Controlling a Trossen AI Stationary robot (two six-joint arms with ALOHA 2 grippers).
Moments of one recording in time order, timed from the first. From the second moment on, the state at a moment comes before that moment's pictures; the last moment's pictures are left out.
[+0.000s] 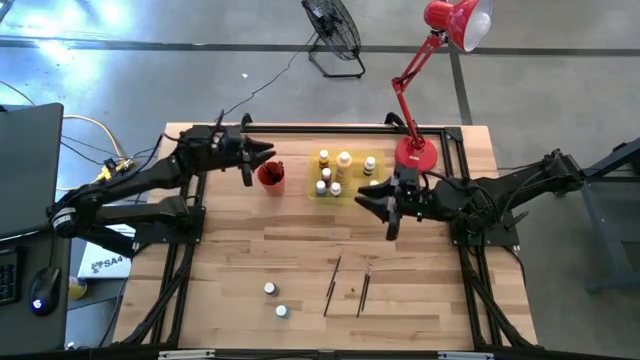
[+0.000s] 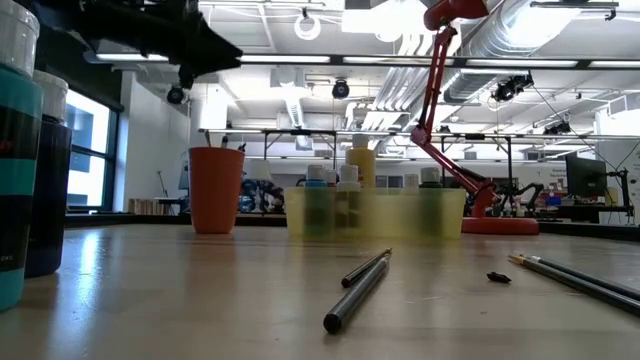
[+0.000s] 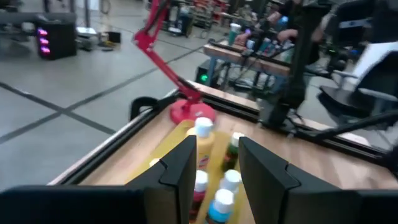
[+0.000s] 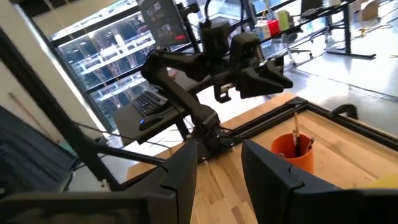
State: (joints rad) left arm 0.55 0.80 0.59 0.16 0.25 -0.16; right arm 0.31 1.12 1.01 0.05 0.50 0.45
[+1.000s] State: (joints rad) left arm 0.55 0.80 0.94 0.00 0.71 -0.22; right arm 0.30 1.12 1.01 0.03 0.39 0.39
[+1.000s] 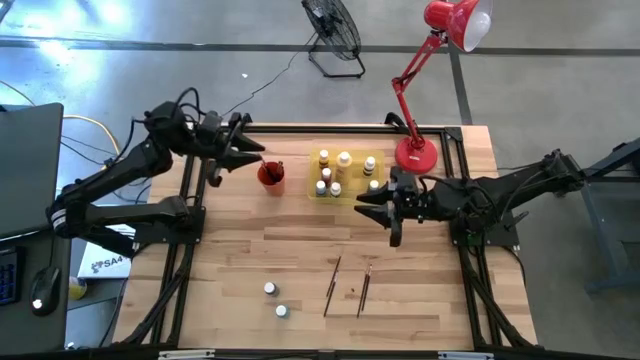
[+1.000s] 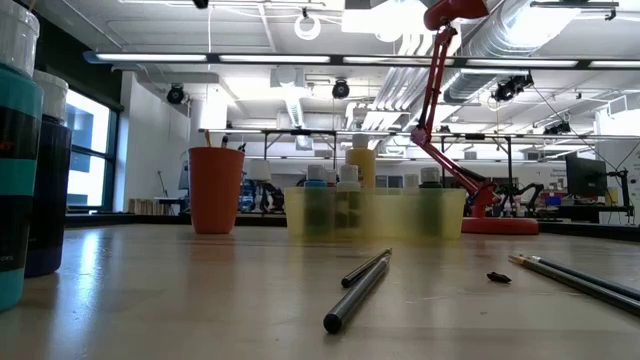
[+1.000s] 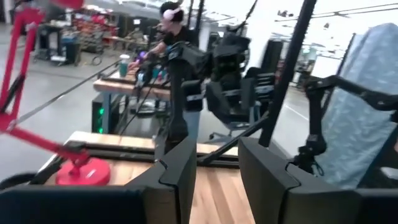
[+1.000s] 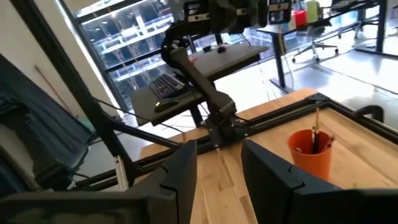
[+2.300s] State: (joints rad) left arm 0.55 0.55 0.98 -0.19 0.75 -0.35; right arm 0.34 1.13 1.01 -0.03 0.42 0.81
